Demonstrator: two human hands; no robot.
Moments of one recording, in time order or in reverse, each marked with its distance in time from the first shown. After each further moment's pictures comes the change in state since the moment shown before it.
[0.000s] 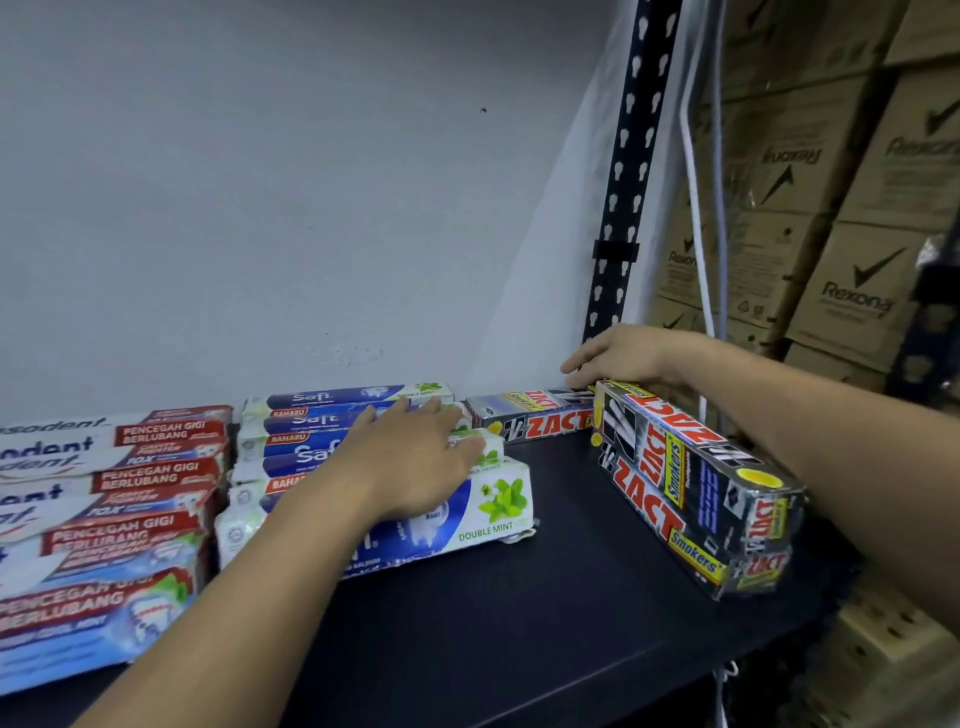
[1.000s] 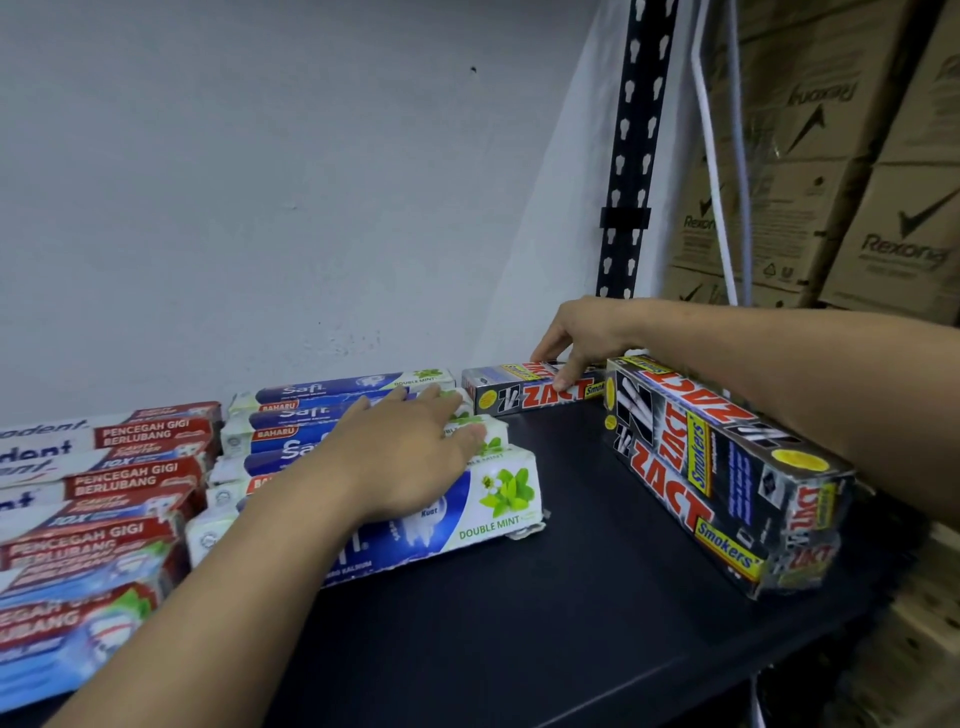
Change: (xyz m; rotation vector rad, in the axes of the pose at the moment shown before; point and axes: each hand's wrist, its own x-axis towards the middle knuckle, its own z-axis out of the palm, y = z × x) left_hand 0.002 0.000 0.000 0.000 -0.038 -0.014; right_hand 0.059 -0.017 0.010 -0.364 -0.111 -0.218
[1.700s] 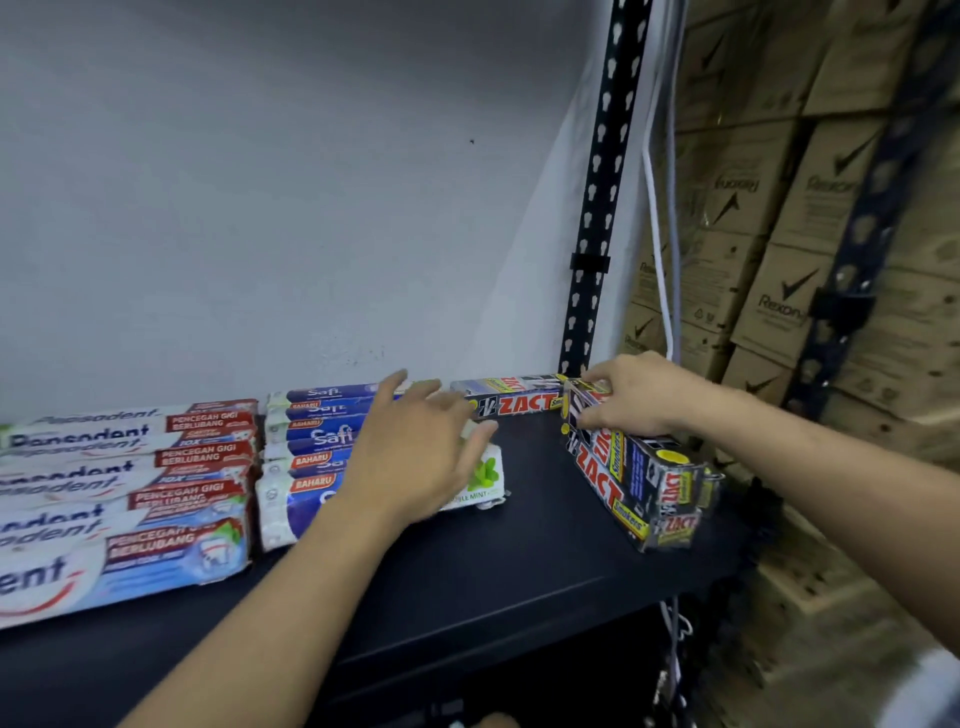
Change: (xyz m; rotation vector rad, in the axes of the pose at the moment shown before) left_hand -0.022 0.014 0.020 0.224 0.587 0.208; right_hand -0.171 -0.037 0.009 0.041 0.205 0.286
